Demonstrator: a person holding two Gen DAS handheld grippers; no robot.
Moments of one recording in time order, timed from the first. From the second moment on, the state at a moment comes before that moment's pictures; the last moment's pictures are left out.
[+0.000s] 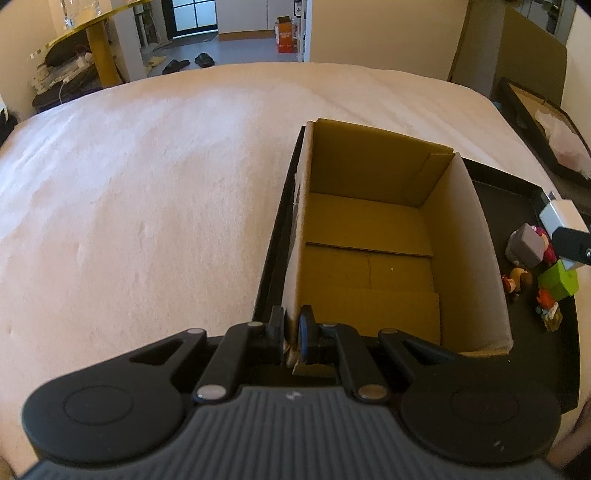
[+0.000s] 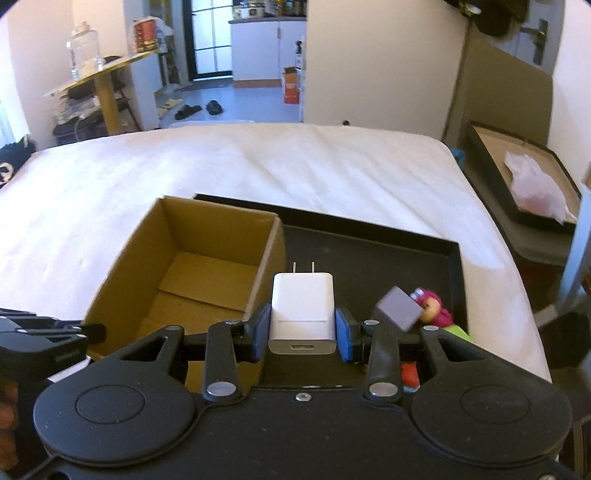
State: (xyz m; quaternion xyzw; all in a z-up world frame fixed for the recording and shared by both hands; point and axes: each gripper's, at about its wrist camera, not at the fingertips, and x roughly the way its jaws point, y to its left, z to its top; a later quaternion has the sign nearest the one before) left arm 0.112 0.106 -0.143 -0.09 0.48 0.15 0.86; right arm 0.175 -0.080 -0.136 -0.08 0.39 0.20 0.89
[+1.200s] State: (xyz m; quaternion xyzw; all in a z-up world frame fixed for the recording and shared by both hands) left arm 0.110 0.120 -0.146 -0.15 0.47 0.15 0.86; right arm 0.163 -0.026 -0.133 -0.13 0.38 0.31 0.86
